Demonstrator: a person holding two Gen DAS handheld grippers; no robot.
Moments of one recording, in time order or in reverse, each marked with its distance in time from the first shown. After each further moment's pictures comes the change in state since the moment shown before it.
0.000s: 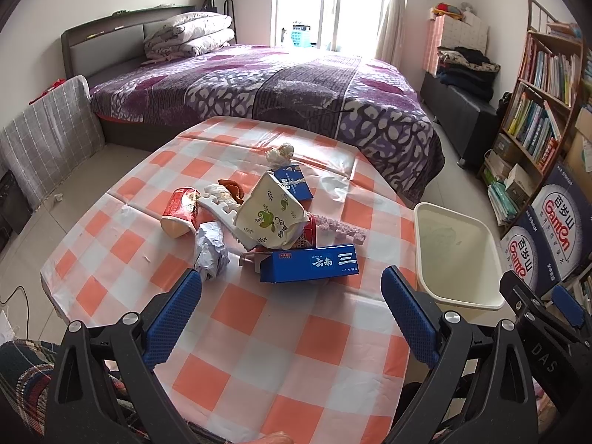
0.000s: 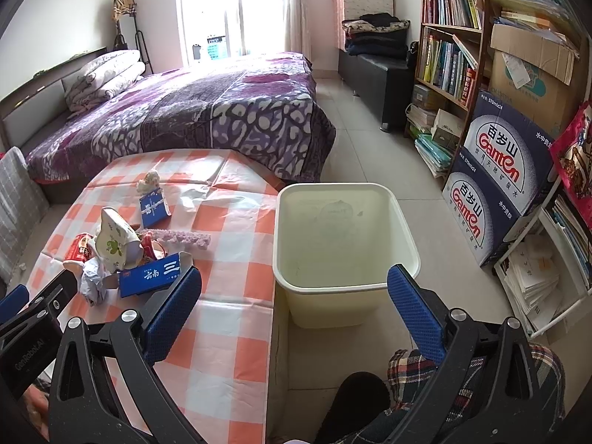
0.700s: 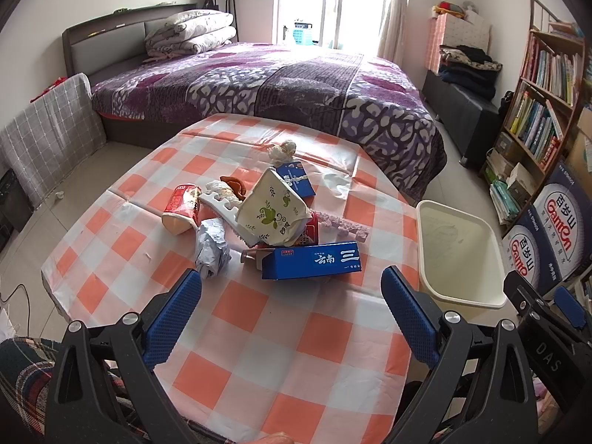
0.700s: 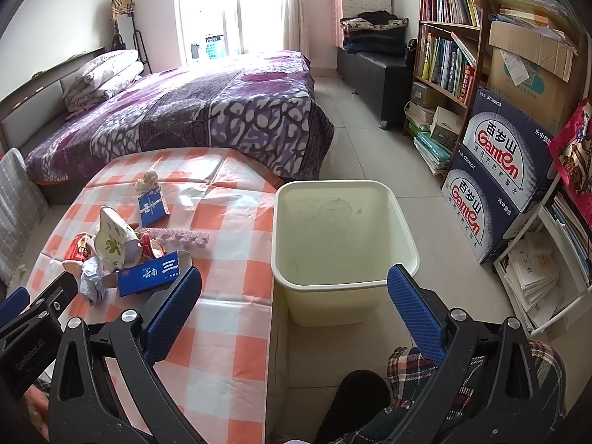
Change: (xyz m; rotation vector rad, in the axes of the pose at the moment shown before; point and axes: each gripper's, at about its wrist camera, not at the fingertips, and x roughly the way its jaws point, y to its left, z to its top) left arm 0.002 0.003 -0.003 -0.003 0.009 0.001; right arm 0.000 -0.001 -0.002 -0.001 0.002 -0.001
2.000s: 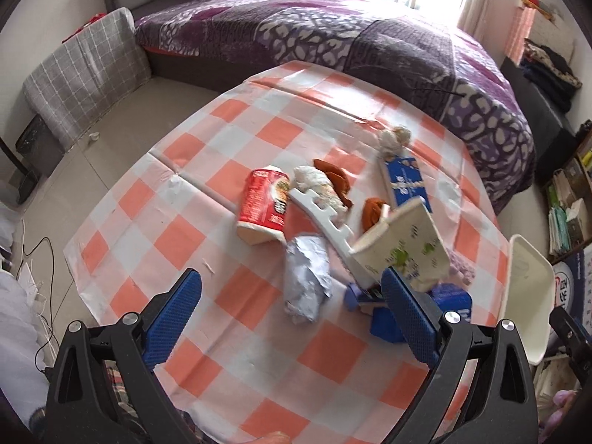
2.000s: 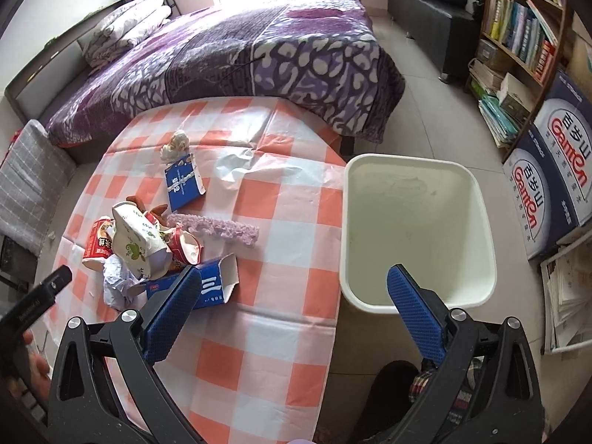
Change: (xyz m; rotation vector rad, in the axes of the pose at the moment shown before) left arm 0.104 0.121 0.072 -0.197 0.289 0.177; right arm 0.101 0.047 0.056 -0.072 0.355 0.180
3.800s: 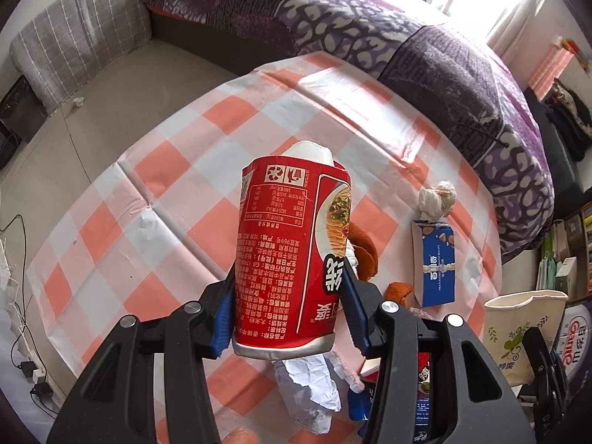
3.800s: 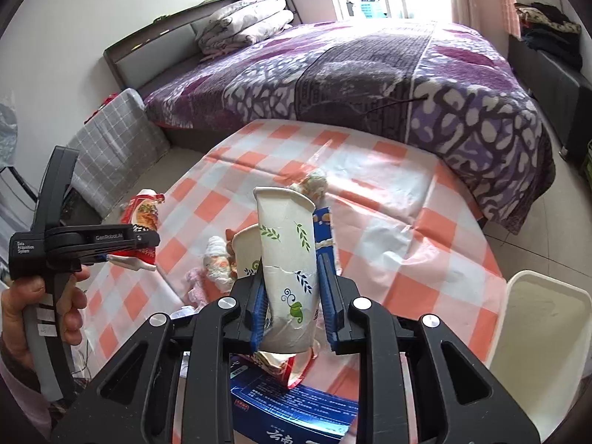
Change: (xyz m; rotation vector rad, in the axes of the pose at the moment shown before) left arm 0.072 0.024 0.091 -0.125 0.059 -0.079; right arm 0.057 0.102 0.070 -0.261 -0.178 0.336
